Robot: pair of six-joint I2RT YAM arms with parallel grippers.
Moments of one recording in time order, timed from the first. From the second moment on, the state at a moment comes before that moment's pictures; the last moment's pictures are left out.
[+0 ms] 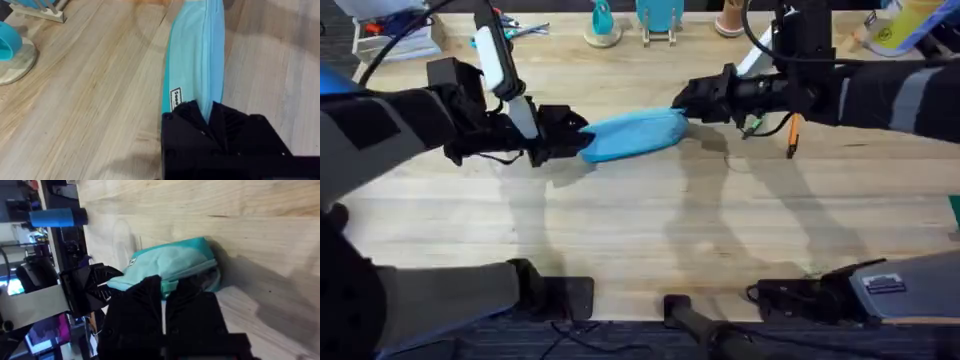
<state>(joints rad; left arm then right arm) 0.28 1.48 0.73 -0.56 1.02 1.35 0.26 1.63 0.87 -0.05 -0.73 0.76</state>
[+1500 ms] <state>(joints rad) 0.28 1.48 0.73 -0.56 1.02 1.35 0.25 1.59 0.87 0.07 -0.79 0.78</state>
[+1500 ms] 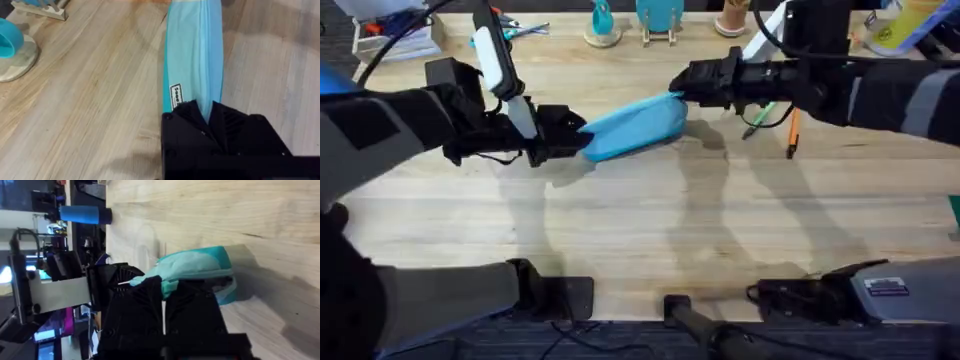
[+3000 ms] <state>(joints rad) 0.28 1.48 0.73 -0.56 1.05 1.35 0.25 1.53 0.98 0.06 -0.87 0.78</state>
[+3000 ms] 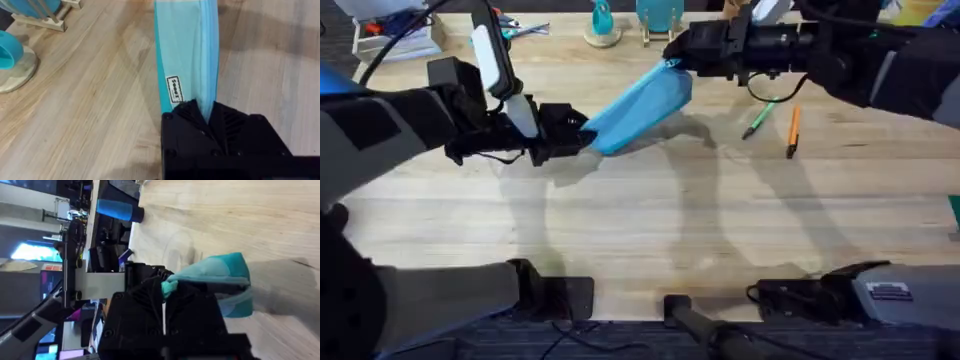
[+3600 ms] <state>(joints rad) 0.27 1.48 0.73 -0.56 1.09 1.35 0.21 1.47 0.98 0.05 -0.90 0.78</state>
